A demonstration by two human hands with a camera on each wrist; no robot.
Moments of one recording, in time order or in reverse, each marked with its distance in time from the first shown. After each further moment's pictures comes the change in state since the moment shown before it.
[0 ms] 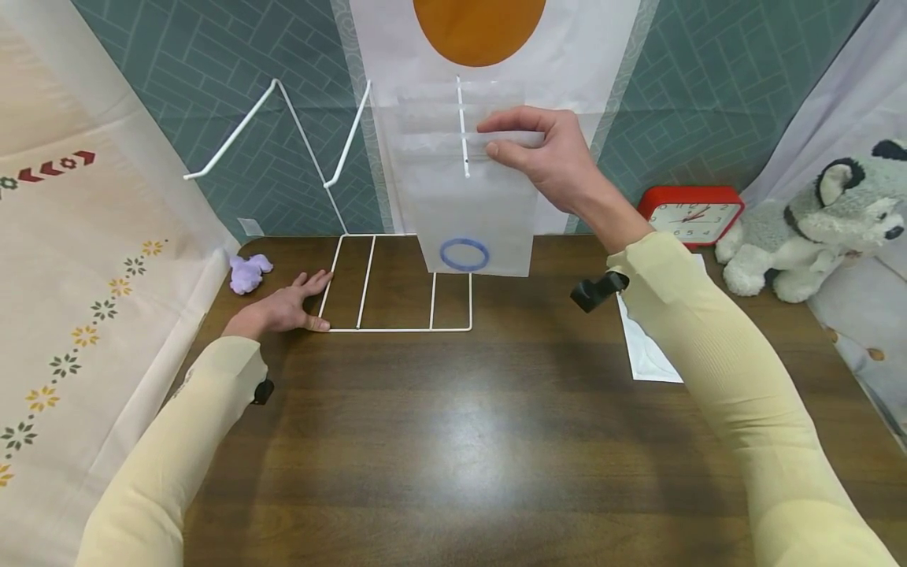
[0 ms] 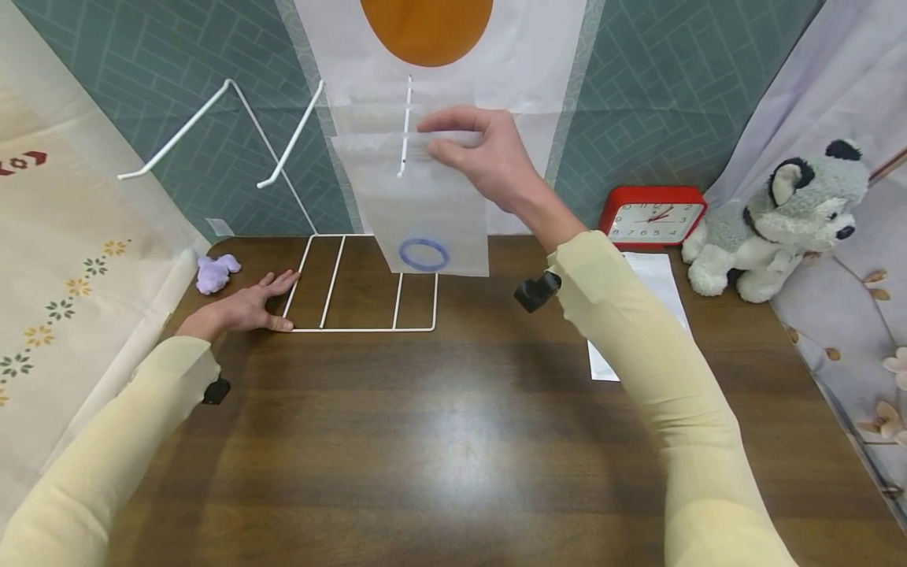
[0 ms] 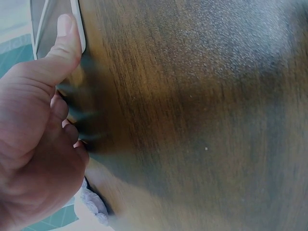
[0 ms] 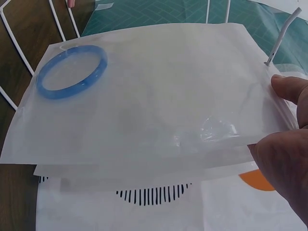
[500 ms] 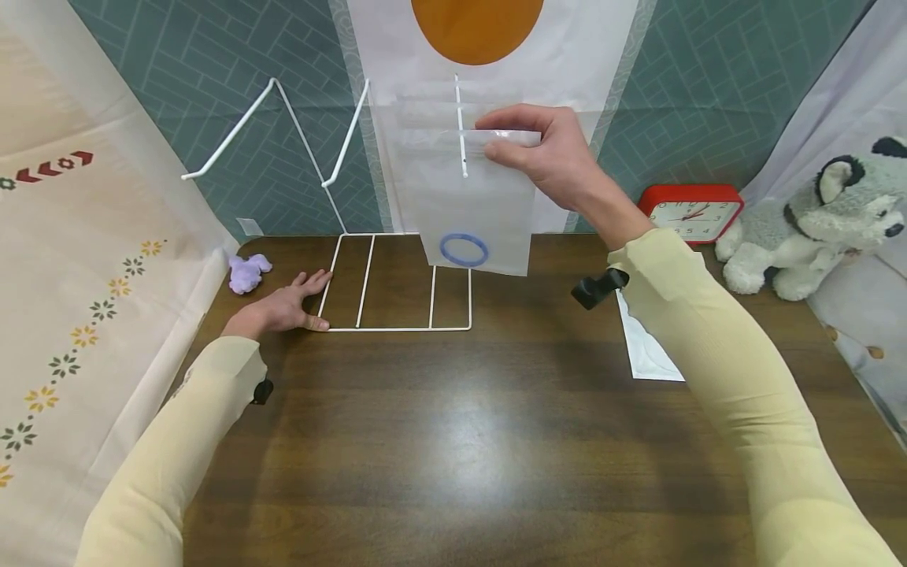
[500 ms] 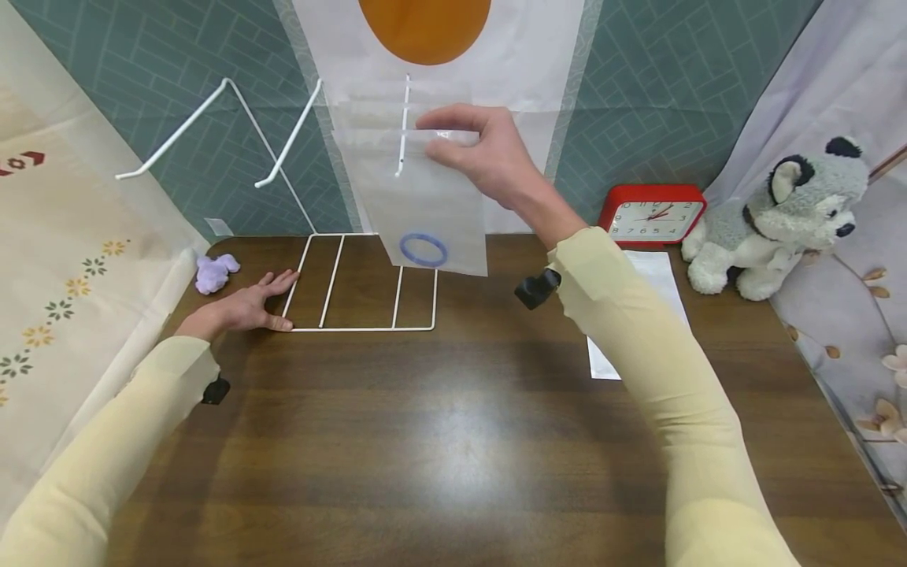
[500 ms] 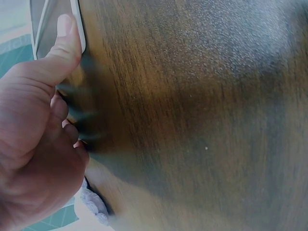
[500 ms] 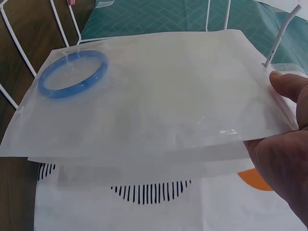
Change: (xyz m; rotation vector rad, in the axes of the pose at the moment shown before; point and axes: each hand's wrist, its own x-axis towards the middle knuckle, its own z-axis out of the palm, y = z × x) left_hand 0.000 0.001 -0.001 0.002 0.002 -0.003; right_hand 0.001 -0.001 -0.002 0.010 -0.027 0.008
